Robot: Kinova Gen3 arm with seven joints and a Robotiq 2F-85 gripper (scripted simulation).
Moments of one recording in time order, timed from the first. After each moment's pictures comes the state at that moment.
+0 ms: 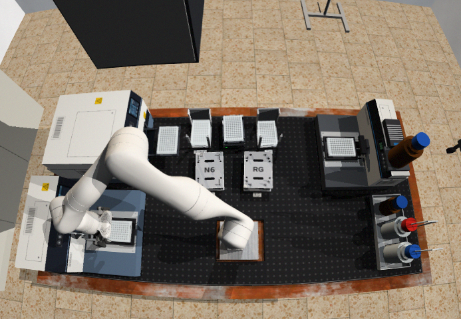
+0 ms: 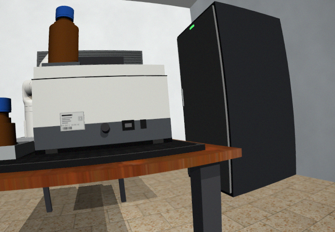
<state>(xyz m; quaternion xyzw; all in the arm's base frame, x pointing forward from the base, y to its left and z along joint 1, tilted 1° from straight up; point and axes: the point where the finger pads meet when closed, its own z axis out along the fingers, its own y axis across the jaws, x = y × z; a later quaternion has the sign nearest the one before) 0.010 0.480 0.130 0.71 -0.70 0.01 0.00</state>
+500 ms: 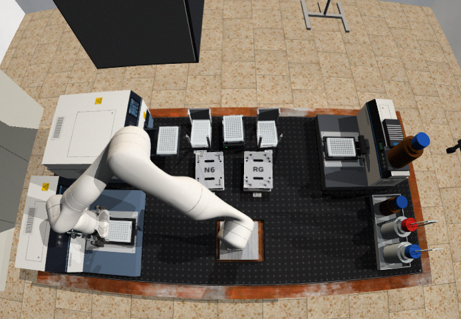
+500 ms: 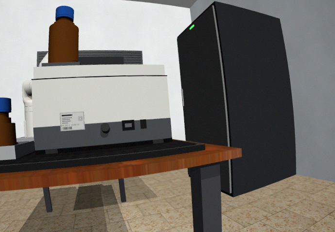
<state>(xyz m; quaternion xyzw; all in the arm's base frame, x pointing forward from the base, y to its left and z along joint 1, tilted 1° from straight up) 0.010 0.480 0.148 0.71 -0.70 0.01 0.00</state>
